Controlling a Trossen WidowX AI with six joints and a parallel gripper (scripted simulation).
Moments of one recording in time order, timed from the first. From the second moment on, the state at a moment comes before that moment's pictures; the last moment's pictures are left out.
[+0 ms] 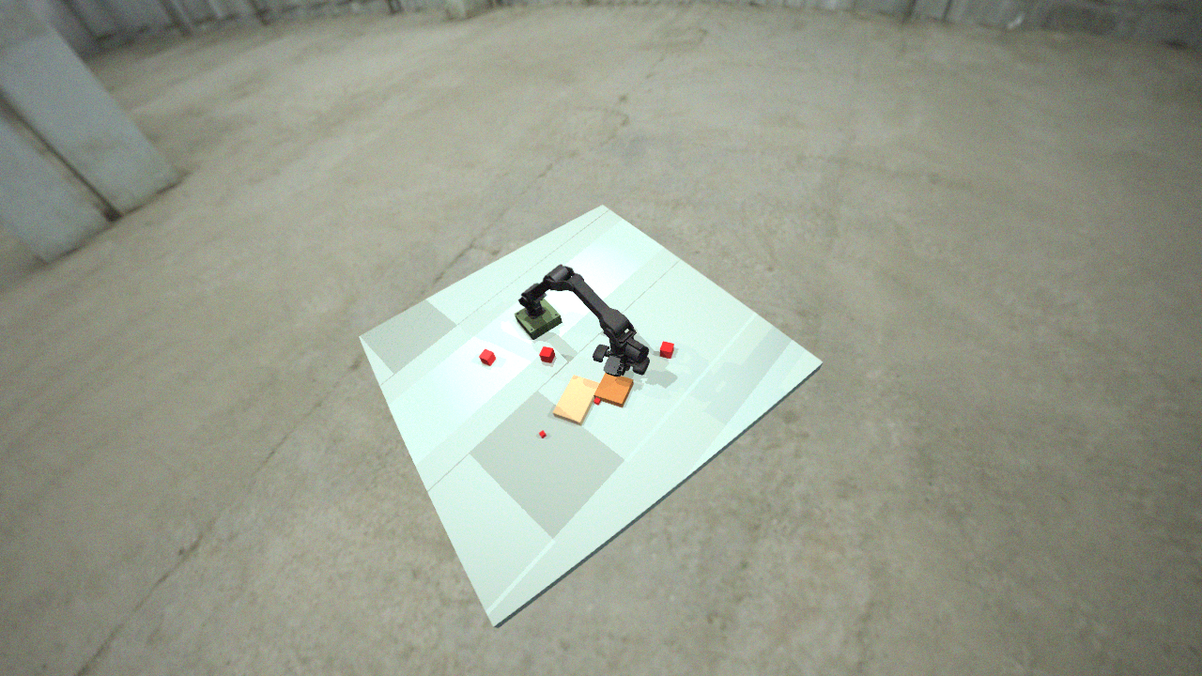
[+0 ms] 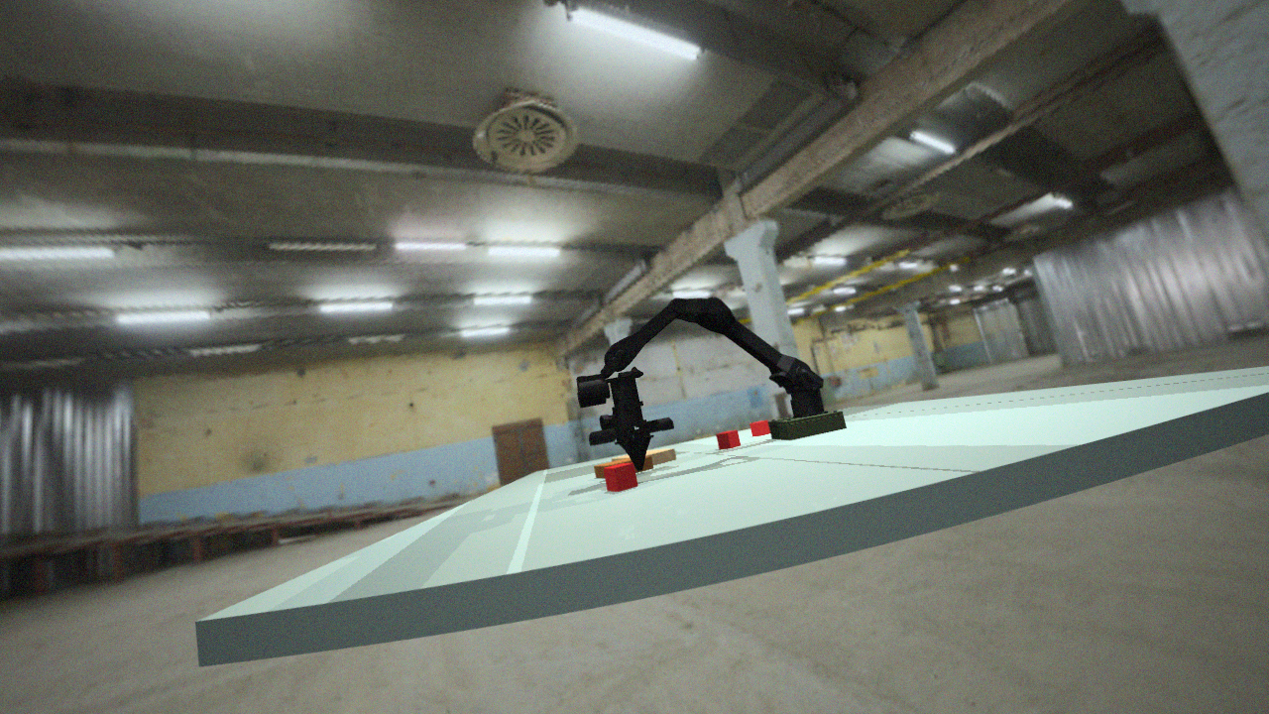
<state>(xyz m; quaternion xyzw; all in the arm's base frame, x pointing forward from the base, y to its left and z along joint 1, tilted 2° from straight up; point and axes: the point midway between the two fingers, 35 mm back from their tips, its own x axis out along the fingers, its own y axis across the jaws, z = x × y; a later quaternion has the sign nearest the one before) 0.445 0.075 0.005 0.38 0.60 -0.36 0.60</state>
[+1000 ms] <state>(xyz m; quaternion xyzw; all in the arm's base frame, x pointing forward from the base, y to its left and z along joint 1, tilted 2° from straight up) 0.465 0.042 0.009 0.38 0.60 -0.36 0.61</state>
